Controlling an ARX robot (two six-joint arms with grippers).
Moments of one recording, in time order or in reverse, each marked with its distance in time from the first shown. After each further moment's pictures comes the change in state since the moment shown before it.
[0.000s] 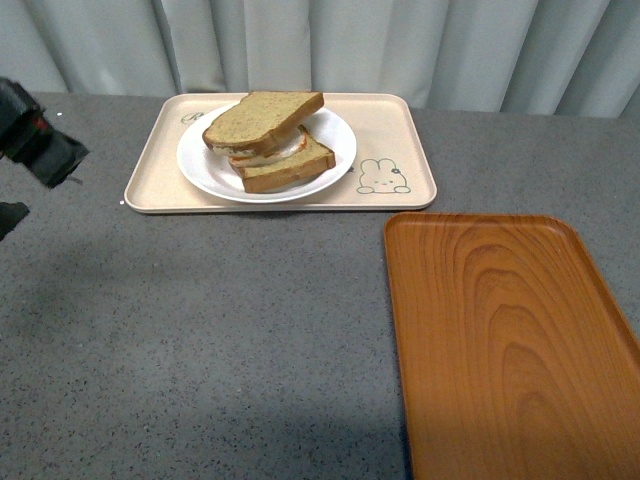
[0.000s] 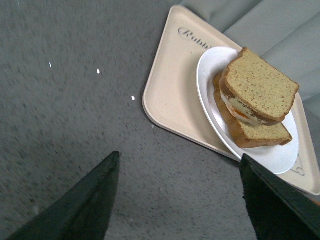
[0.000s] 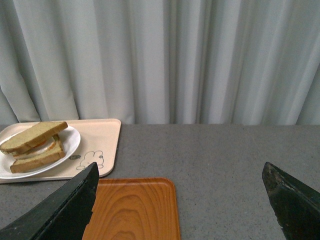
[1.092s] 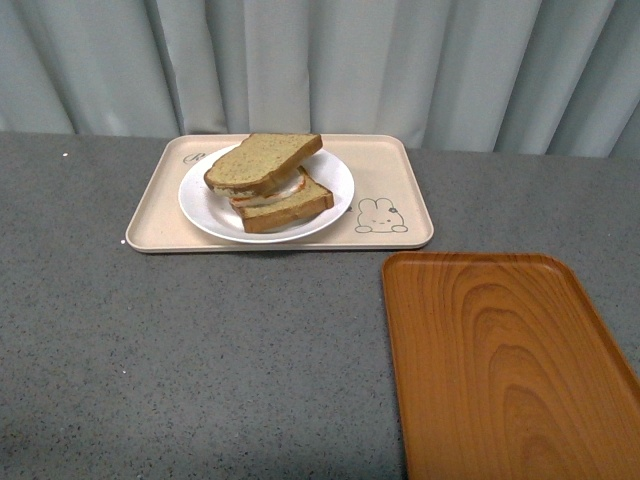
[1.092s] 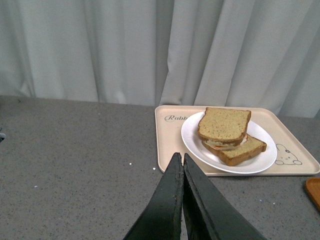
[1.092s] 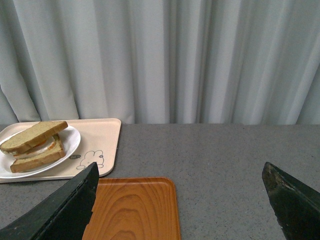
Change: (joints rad) left arm 0.046 -1.107 -0.391 -0.333 0.023 0.523; right arm 0.000 0.000 0.000 0.000 0.000 0.000
